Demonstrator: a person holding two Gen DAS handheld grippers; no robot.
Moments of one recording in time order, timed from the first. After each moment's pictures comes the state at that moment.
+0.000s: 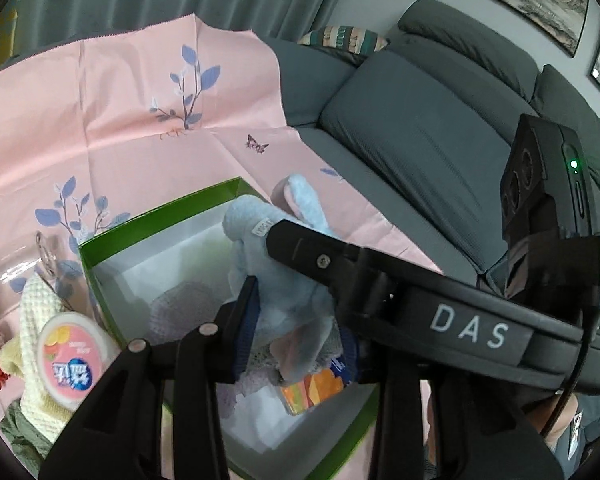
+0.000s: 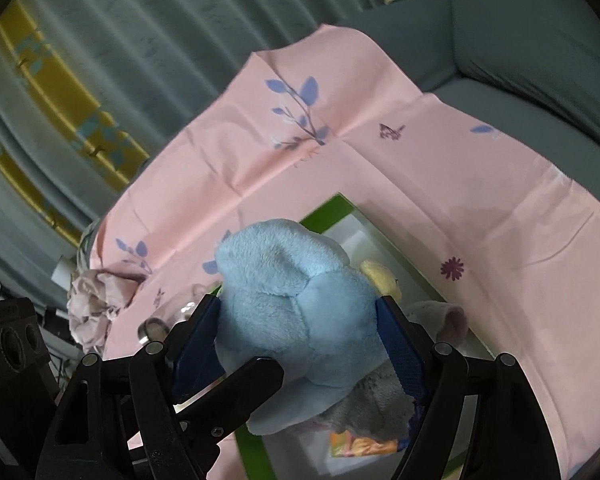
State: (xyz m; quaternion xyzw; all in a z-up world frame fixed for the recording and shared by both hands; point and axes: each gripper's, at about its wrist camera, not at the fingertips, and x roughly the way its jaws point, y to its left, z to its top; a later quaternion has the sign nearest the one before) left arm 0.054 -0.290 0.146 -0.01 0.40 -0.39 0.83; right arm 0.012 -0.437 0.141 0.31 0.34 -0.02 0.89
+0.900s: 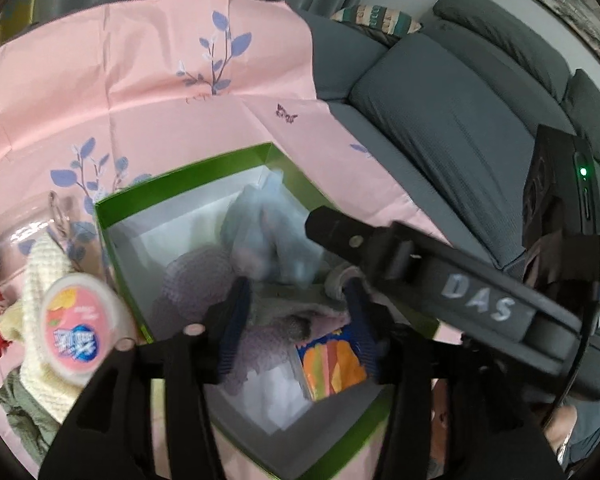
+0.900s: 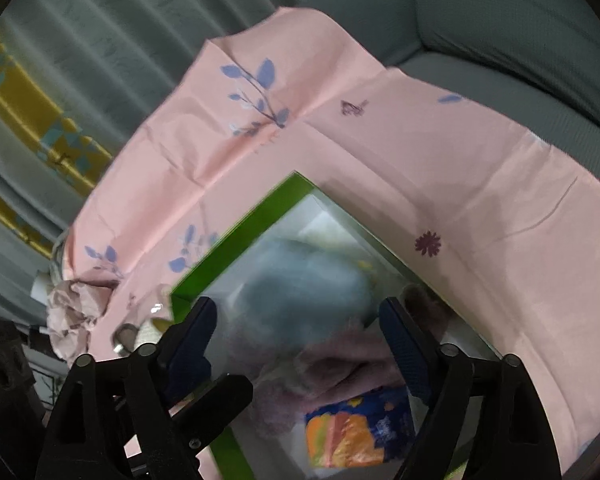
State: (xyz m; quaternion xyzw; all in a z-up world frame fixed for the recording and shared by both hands) left arm 0.054 -0.278 0.136 -0.01 0.45 -0.36 0.82; right arm 0.012 -0.443 0.126 0.32 0.36 -0.06 0.87
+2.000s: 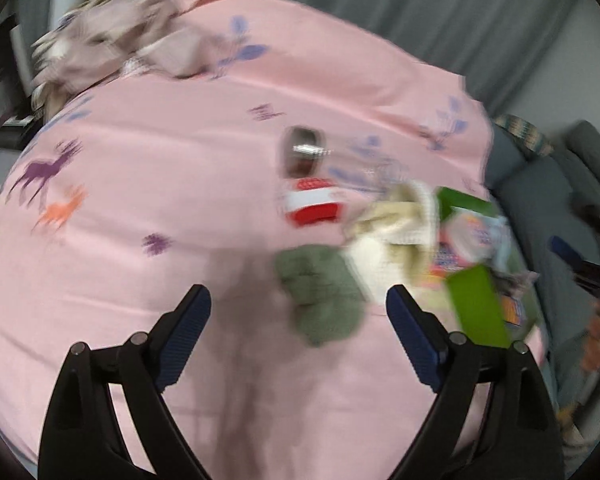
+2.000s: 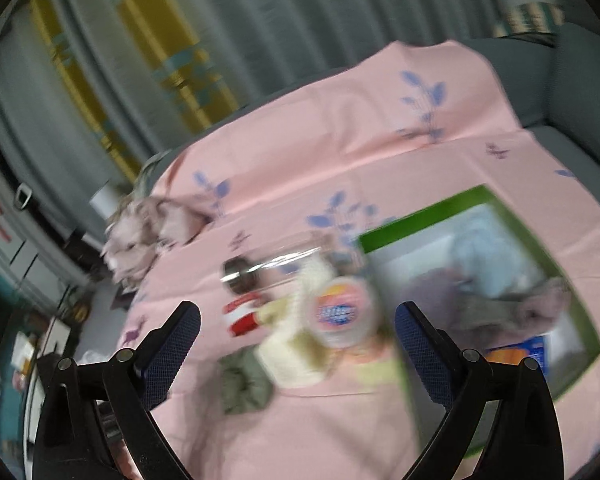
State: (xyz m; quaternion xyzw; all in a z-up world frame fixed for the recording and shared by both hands) left arm -0.002 0.044 0.102 -0.14 0.44 -0.09 0.88; right arm -0.007 -0.271 0.197 0.20 0.35 0.09 0.91
